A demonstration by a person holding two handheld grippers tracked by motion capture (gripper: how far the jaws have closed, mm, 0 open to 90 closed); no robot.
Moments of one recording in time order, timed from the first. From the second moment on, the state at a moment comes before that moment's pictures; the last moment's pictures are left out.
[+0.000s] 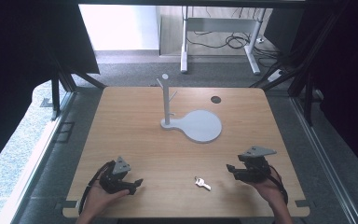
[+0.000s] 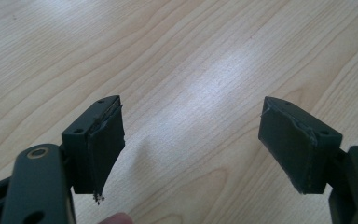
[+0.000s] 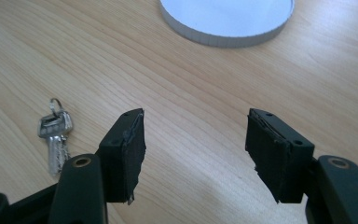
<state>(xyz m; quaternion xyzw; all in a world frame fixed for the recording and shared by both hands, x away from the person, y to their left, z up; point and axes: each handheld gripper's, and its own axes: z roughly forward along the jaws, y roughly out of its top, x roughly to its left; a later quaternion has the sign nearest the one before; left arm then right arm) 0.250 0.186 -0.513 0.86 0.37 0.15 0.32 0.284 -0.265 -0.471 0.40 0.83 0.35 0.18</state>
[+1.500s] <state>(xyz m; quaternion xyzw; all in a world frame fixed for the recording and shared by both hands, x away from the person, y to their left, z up) 0.249 0.183 -0.513 0.86 0.37 0.14 0.32 0.310 -0.164 -0.443 0.28 0.92 0.26 0.05</state>
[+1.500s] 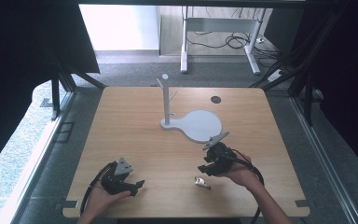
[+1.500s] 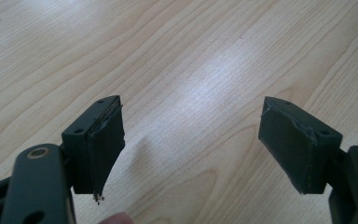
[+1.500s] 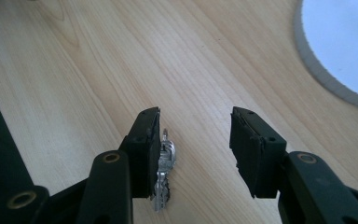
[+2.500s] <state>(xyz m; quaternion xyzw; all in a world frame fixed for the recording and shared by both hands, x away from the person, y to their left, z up) 0.249 0.186 -0.512 0.86 0.37 0.14 0.32 0.312 -0.133 -0.477 0.27 0.94 0.19 0.02</state>
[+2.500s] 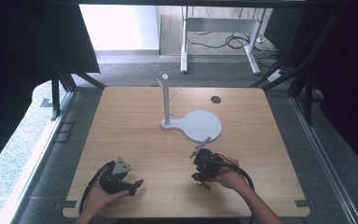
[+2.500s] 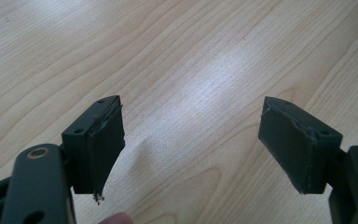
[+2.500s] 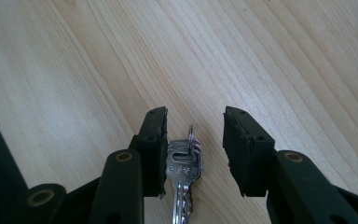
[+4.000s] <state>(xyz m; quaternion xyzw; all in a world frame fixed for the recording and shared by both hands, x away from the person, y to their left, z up) 0.251 0.188 -0.515 0.86 0.37 0.14 0.31 0.315 -0.121 -0.475 0.25 0.96 0.13 -0.01</state>
